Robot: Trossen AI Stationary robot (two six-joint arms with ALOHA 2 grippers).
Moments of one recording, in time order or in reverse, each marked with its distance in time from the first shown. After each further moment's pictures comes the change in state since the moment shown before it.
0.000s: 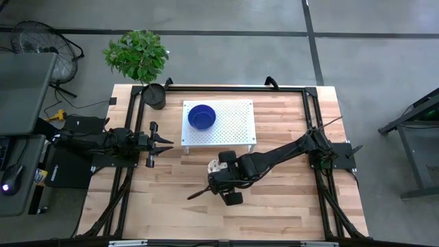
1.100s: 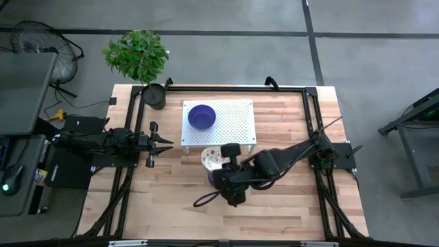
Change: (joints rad) left arm 0.000 0.000 0.000 0.000 0.000 0.000; right arm 0.063 -0.017 0.312 -0.172 0.246 -0.058
